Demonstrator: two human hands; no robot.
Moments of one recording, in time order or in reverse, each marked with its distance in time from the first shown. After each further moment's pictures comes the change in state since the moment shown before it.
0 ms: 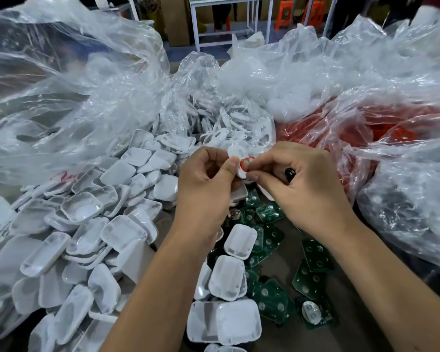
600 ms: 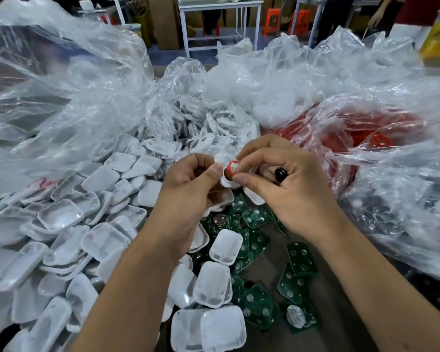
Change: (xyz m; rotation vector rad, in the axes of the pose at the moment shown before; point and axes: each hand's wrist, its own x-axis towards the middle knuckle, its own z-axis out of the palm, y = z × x) left_hand 0.003 0.013 -0.008 -0.022 -0.165 -0.114; right_hand 0.002 0.008 -0.006 0.188 -0.030 -0.055
